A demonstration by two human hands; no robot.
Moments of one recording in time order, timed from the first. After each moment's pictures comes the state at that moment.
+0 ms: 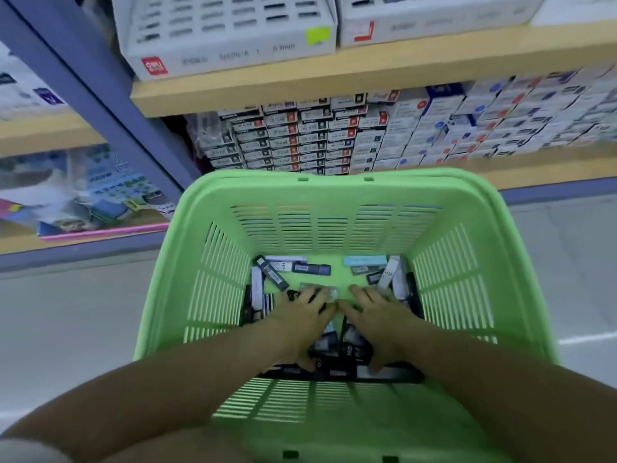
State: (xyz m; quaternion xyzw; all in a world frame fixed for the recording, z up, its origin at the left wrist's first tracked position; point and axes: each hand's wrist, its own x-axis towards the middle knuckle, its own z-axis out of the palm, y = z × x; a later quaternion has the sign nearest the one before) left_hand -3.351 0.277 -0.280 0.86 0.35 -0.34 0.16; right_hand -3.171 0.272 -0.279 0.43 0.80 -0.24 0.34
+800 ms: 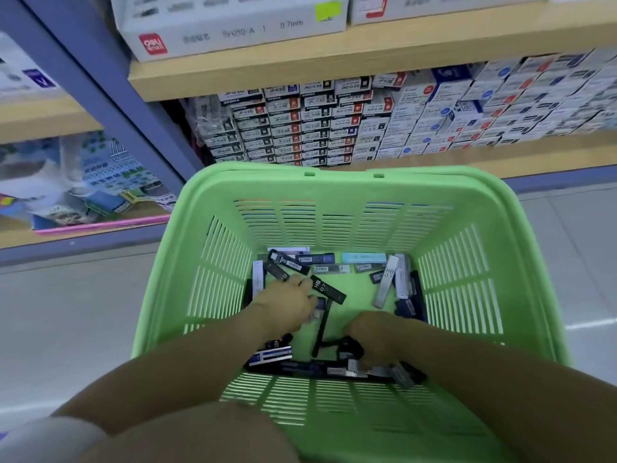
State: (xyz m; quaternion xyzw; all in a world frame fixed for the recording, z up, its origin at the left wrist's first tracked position) left_hand -3.375 0.293 -0.281 0.87 0.34 -0.35 0.10; right_hand -3.192 0.258 -0.281 0.40 0.76 -0.39 0.32
